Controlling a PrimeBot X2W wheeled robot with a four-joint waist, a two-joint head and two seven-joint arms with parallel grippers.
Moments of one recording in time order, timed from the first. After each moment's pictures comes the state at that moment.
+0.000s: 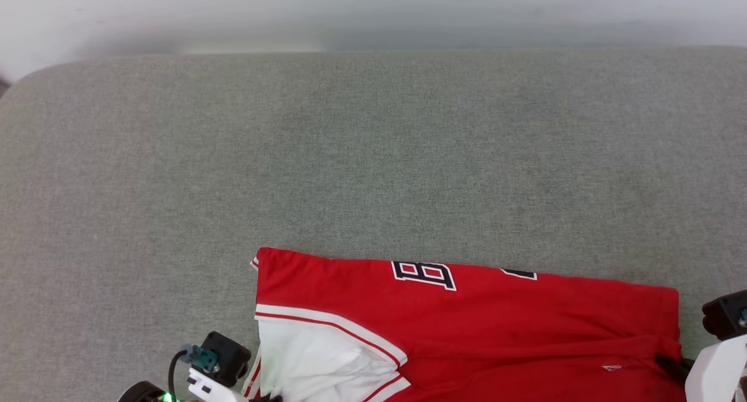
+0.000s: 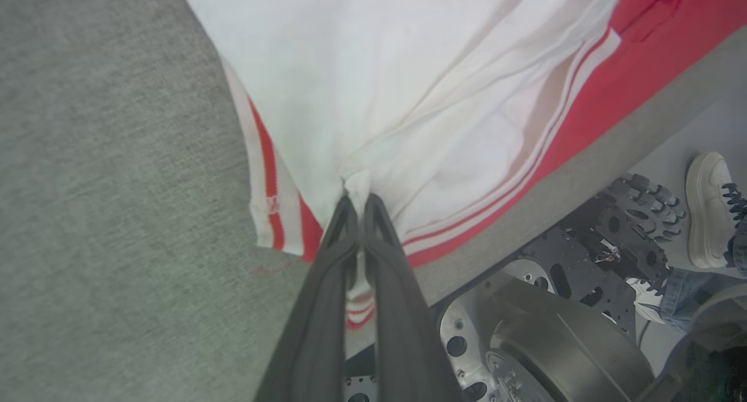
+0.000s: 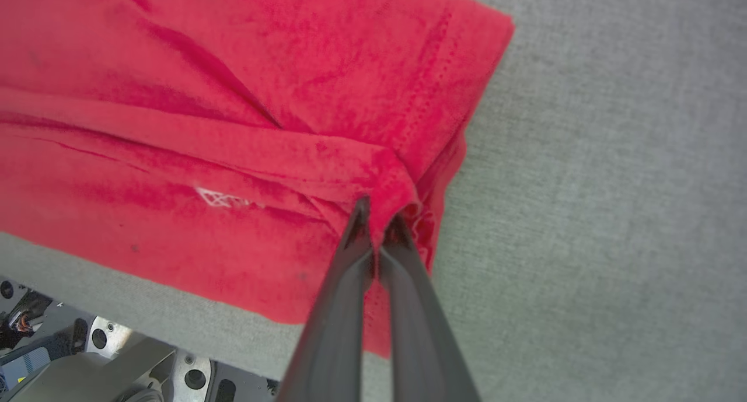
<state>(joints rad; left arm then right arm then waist) -0.05 0.72 -0.65 -0.15 -0.79 0.01 0.46 0.06 -0.61 0.14 0.01 0.59 0.13 0.62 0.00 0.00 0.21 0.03</state>
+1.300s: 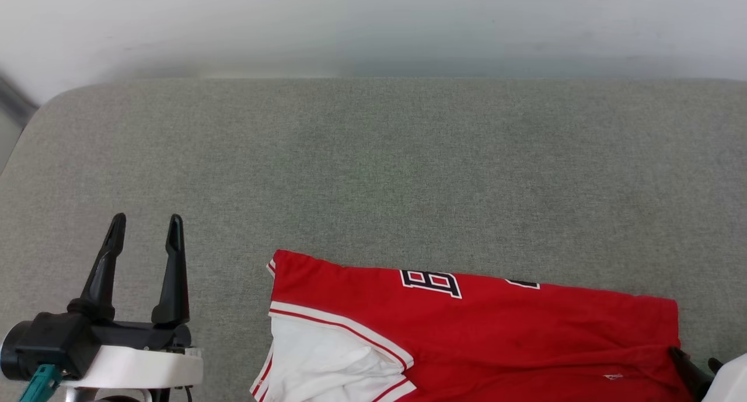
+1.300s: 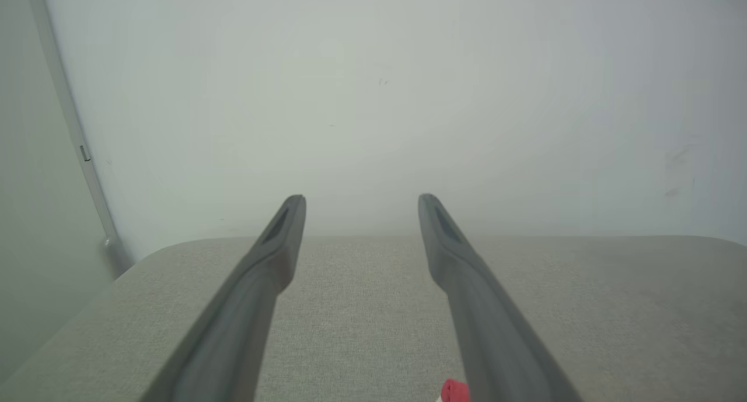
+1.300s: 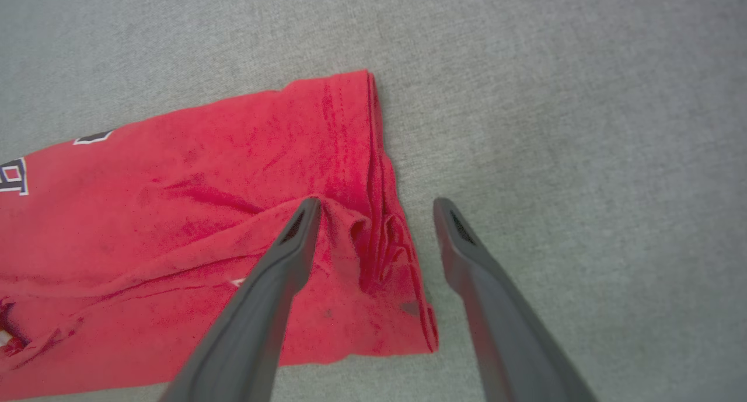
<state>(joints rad) 0.04 0.33 -0.06 -0.21 -0.37 0.05 -0.26 0.10 -0.11 -0.37 -0.06 0.39 0.13 0.71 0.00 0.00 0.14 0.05</state>
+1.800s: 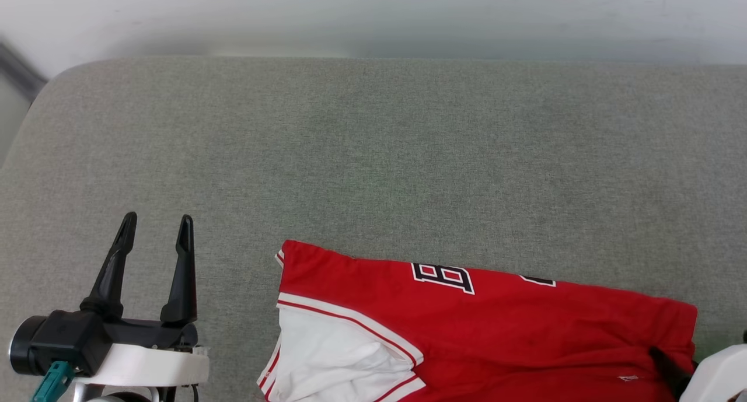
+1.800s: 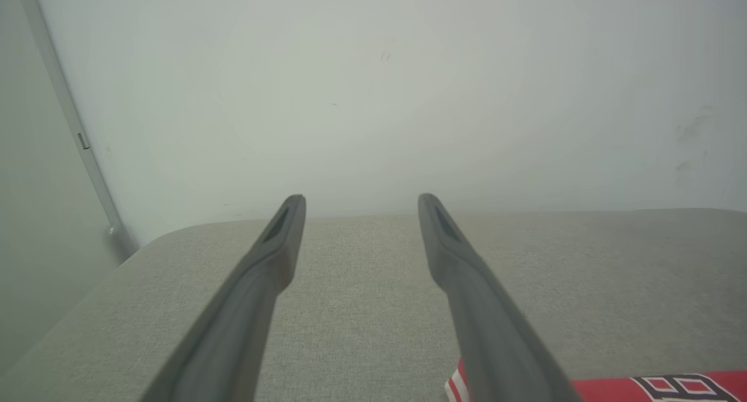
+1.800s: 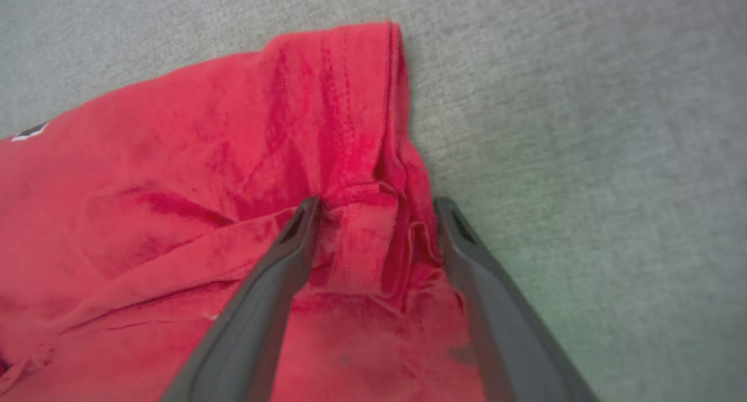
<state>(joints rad) 0.01 0.20 0.04 -0.16 -0.23 -0.10 -0.26 0.05 -0.09 -0.33 0.11 0.39 0.13 0.70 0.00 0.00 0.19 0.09</state>
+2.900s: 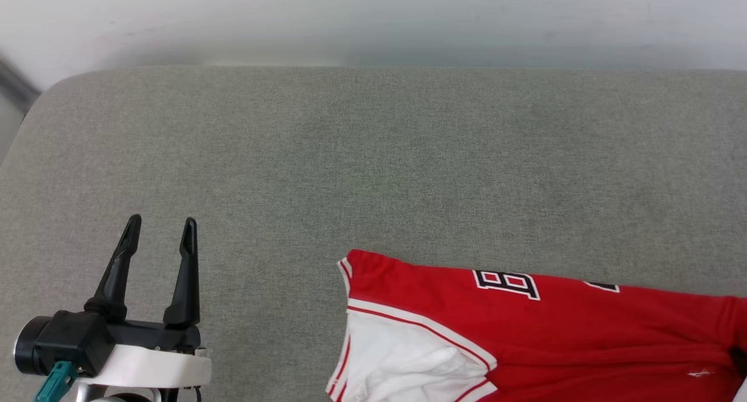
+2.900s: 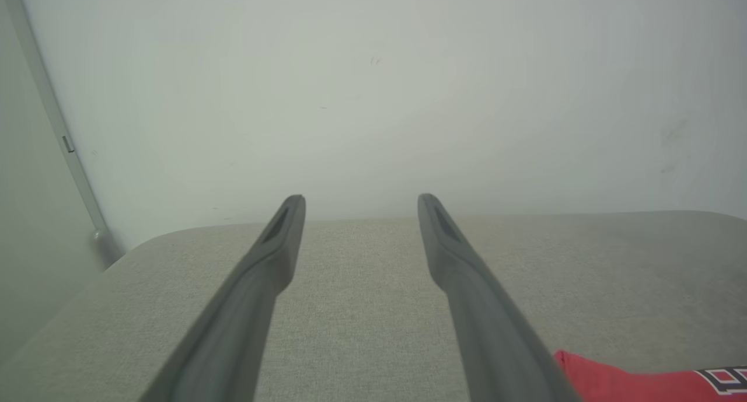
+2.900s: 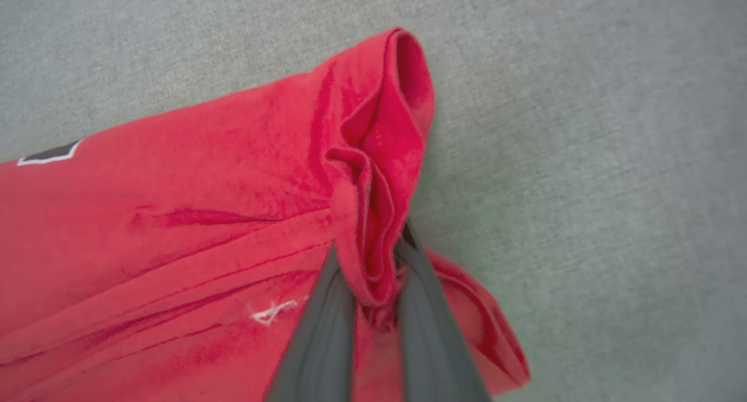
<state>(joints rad) 0.02 0.18 0.06 -0.14 -0.22 -0.13 -0.26 0.01 -0.18 -0.43 0.17 0.35 0.13 0.60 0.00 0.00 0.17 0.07</state>
